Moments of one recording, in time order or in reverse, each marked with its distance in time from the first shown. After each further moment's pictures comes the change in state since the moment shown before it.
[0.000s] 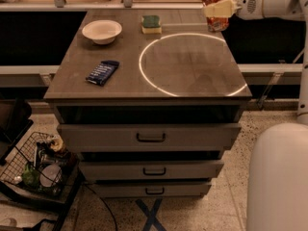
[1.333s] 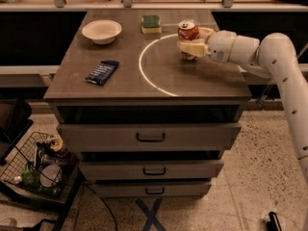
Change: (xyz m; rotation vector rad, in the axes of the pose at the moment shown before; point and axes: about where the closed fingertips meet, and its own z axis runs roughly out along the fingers) arm 0.070 0.056 0.067 -0.106 -0.296 -0.252
